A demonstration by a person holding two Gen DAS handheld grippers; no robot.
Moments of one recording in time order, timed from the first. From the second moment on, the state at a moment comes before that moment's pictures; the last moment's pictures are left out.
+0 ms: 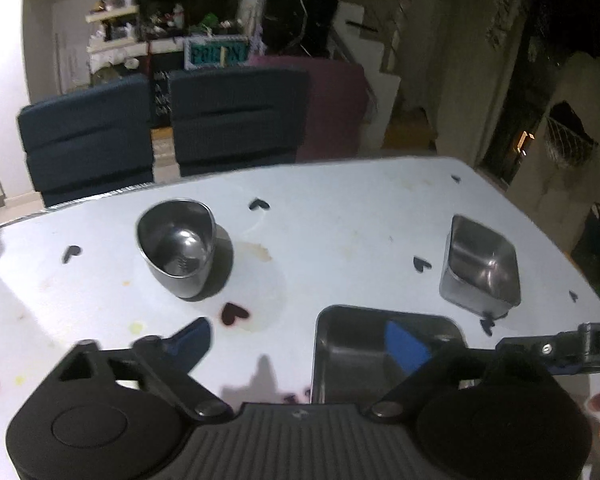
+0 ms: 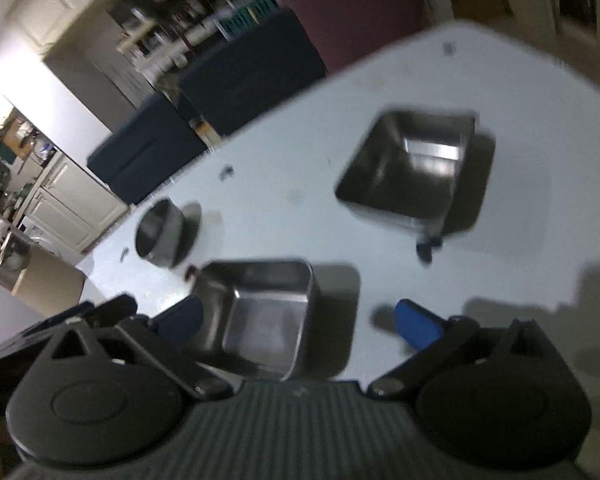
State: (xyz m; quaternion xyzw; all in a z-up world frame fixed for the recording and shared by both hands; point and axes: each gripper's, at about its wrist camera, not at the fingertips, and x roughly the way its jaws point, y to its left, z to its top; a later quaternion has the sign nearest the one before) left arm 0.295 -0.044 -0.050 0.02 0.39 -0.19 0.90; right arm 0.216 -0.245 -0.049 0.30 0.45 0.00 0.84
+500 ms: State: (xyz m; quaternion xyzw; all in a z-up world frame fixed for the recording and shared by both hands) left arm 0.320 -0.052 -0.090 0.02 0.45 -0.21 0.86; right arm 0.253 -0.239 -0.088 0.30 0.51 -0.01 0.81
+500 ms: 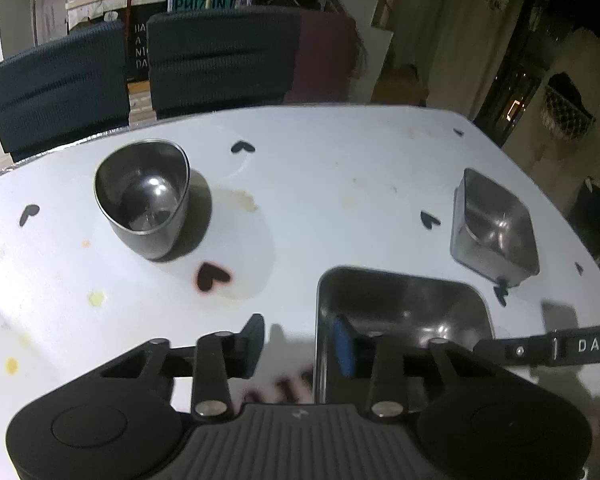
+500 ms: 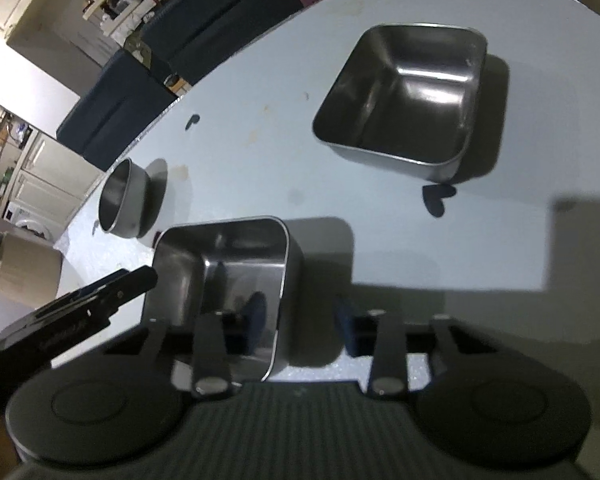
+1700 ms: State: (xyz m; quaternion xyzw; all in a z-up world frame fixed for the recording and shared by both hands) left arm 0.221 -0.122 -0.083 -0.05 0.49 -0.27 0.82; right arm 0.189 -0.312 -0.059 0.20 0.47 0.02 0.86
